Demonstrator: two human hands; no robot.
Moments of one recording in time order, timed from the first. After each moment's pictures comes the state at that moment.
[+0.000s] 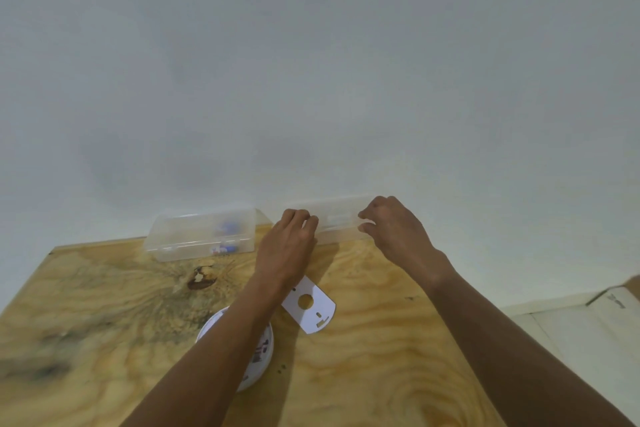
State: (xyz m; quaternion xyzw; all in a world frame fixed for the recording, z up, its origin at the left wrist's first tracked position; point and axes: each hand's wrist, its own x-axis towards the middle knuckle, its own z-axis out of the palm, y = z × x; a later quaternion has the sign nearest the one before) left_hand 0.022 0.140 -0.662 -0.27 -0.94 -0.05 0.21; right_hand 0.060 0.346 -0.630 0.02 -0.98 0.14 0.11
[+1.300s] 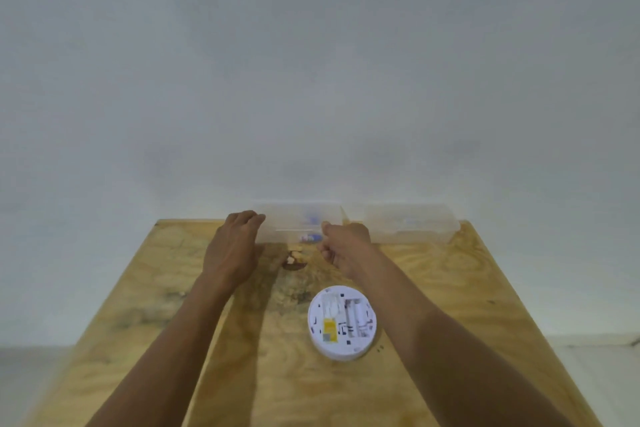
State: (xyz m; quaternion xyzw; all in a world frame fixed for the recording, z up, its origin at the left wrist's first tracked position) left_hand 0.022 -0.090 -0.649 -0.12 -0.98 -0.13 0.11; right_hand 0.034 0.108 -0.623 -0.29 -0.65 0.70 -0.06
